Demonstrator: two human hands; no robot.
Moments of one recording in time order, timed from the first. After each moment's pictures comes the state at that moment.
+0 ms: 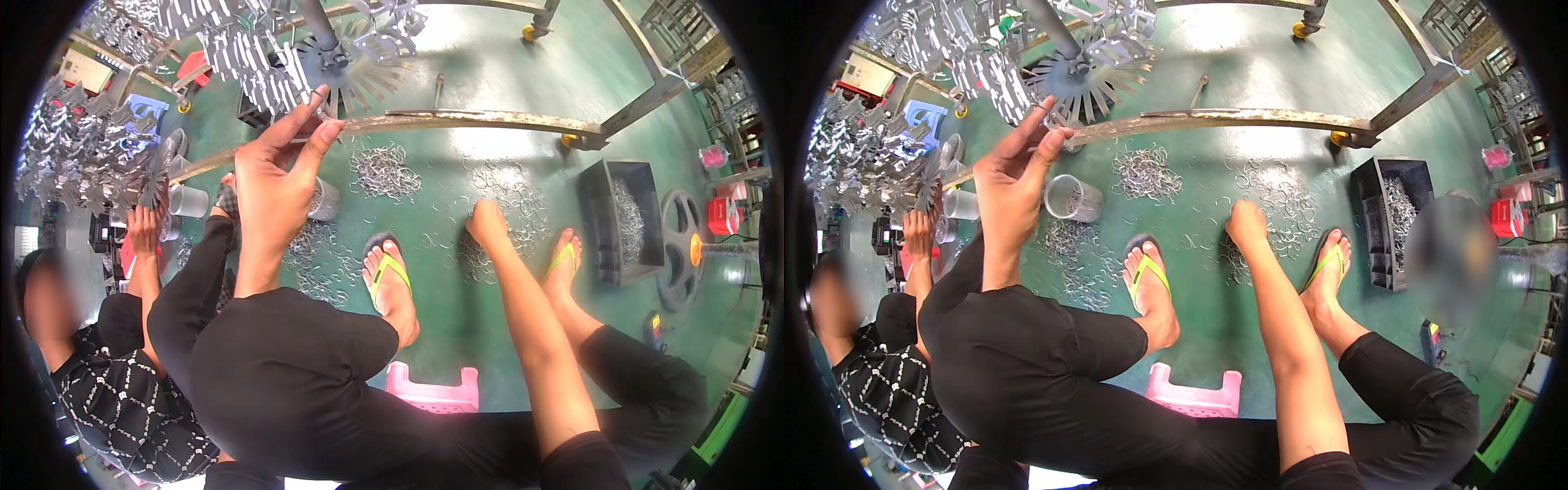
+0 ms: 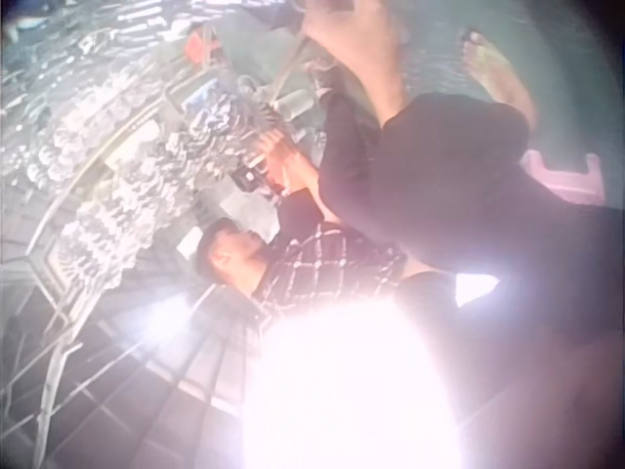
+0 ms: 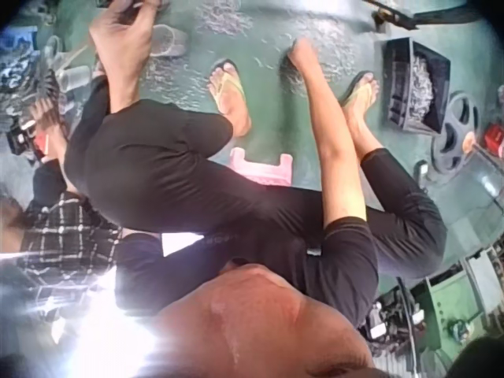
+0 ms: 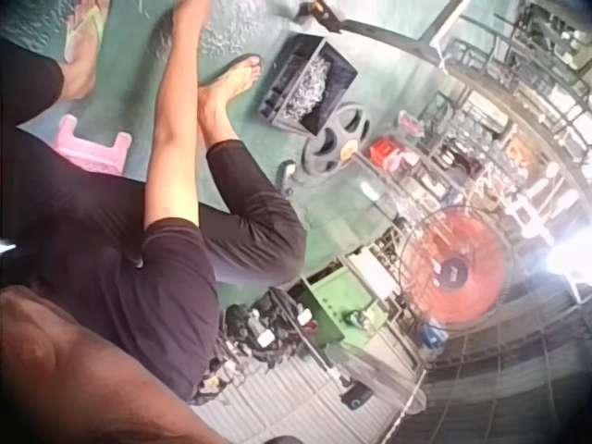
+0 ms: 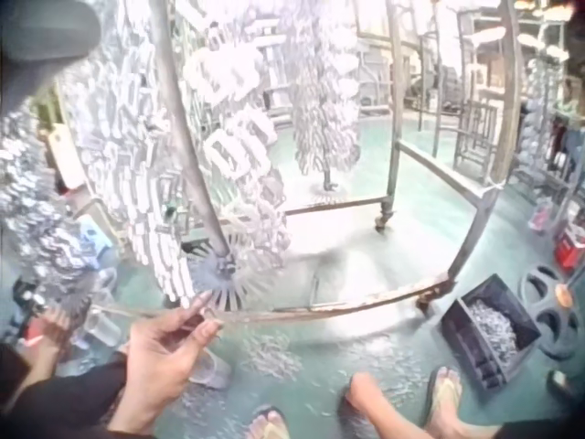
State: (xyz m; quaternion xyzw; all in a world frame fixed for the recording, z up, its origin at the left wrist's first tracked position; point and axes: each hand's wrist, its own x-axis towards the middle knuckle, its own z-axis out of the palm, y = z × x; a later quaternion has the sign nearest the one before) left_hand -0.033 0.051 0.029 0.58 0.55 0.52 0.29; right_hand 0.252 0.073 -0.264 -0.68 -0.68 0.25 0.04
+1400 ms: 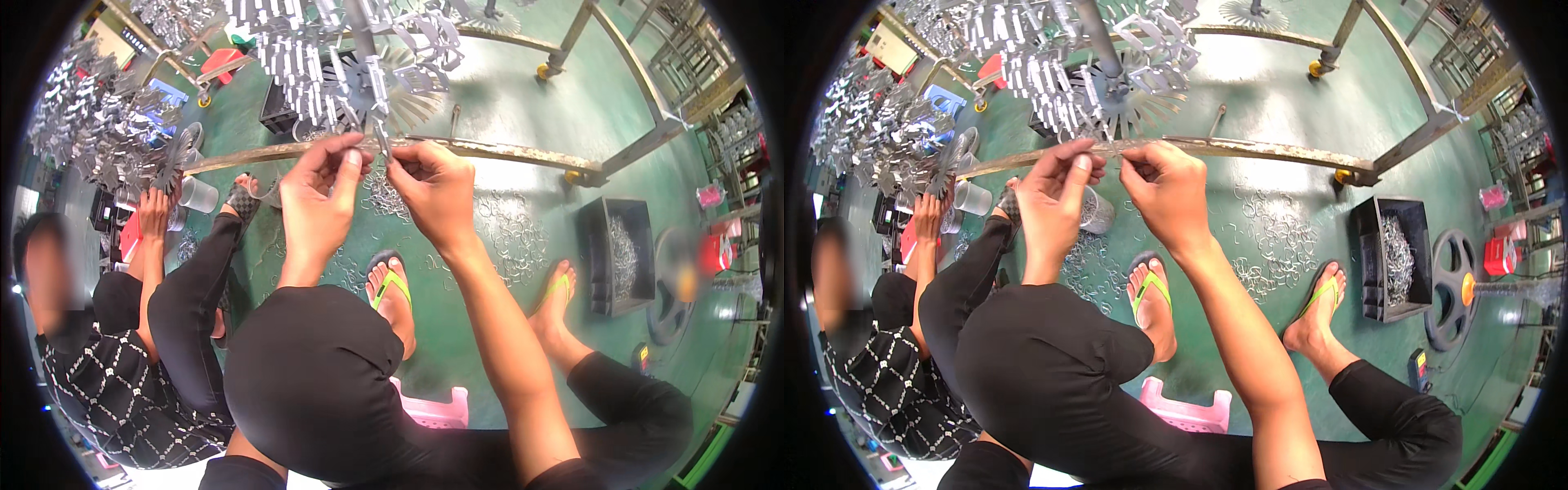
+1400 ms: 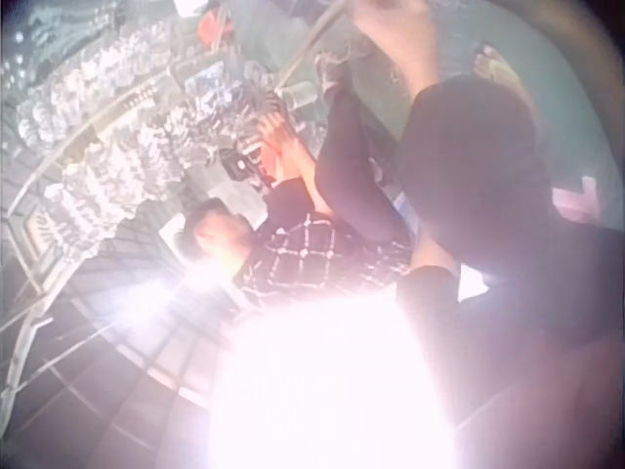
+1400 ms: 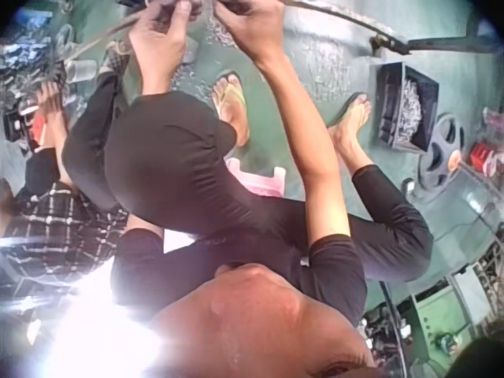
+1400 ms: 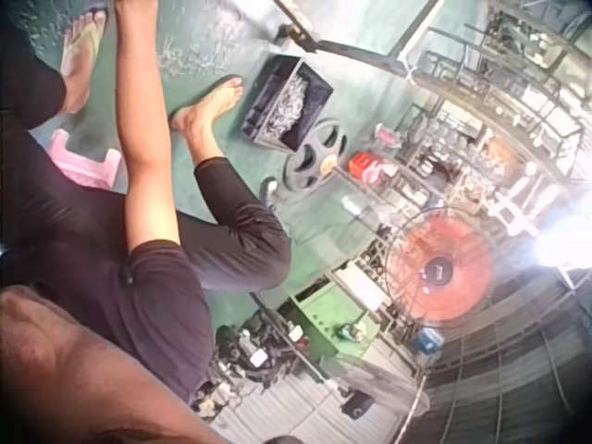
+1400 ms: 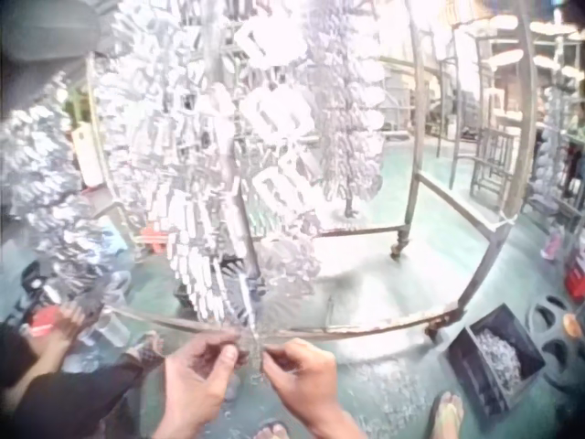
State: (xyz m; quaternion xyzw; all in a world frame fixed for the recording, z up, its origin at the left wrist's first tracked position) left_hand -0.025 0.034 0.008 0.55 0.54 0.57 0.29; right_hand 0.118 0.085 -0.030 -0.37 -0.62 0.37 0.58
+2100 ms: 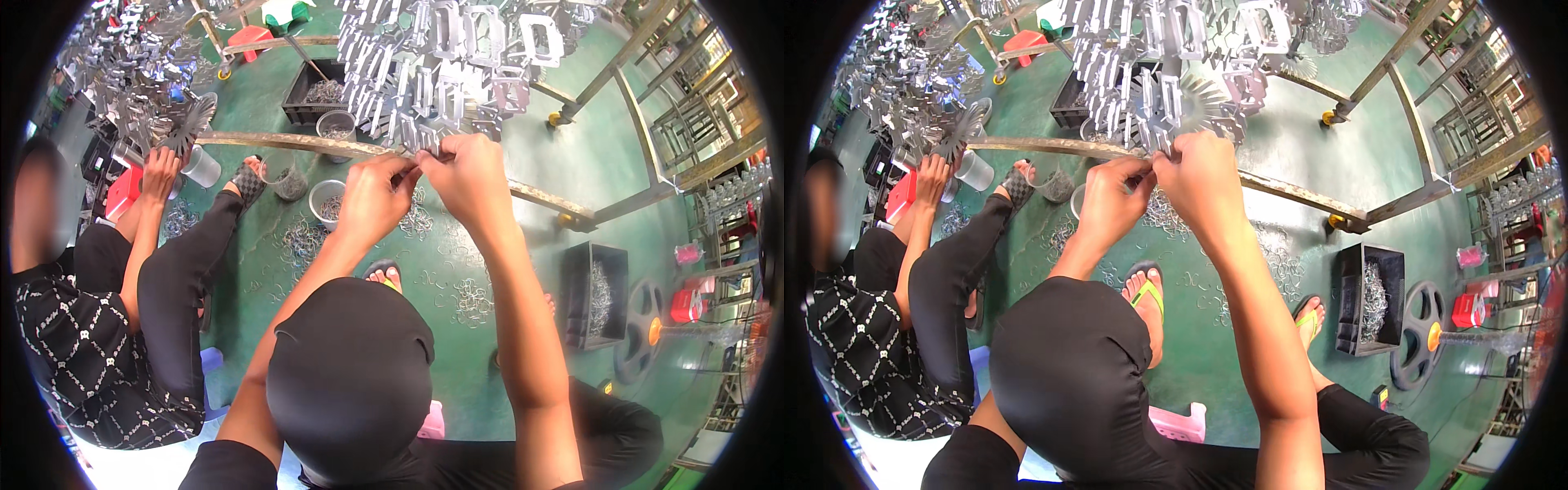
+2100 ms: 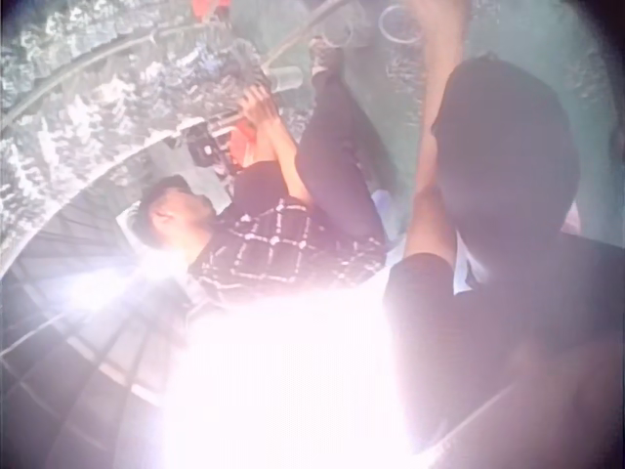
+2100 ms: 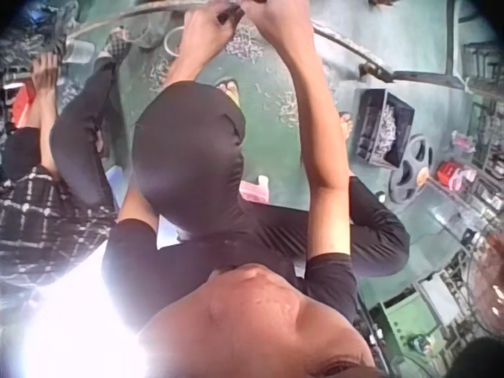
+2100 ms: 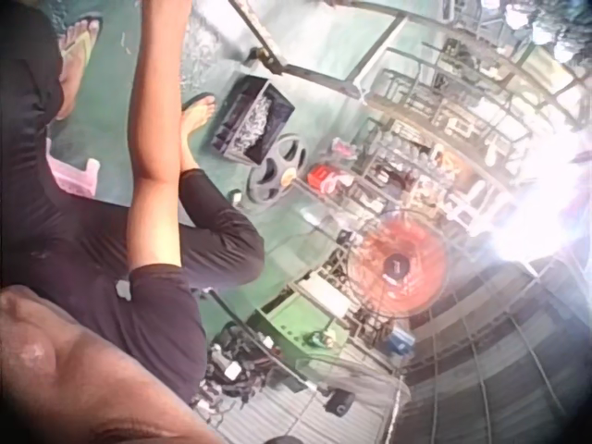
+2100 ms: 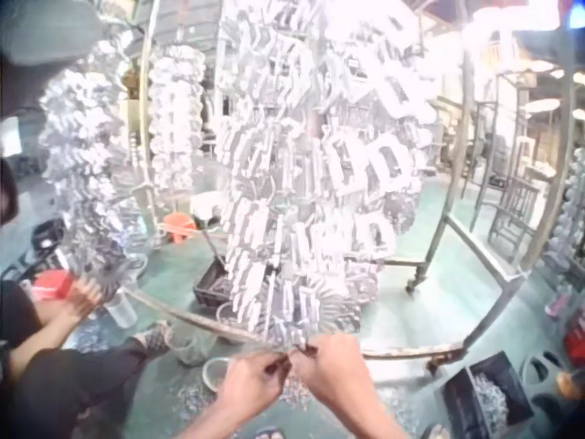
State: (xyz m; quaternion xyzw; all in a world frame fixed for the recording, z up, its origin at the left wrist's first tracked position) left_hand -0.030 0.053 -0.019 0.62 0.61 0.49 0.12; right_hand 0.111 0.107 0.038 -0.43 -0.79 0.26 0.36
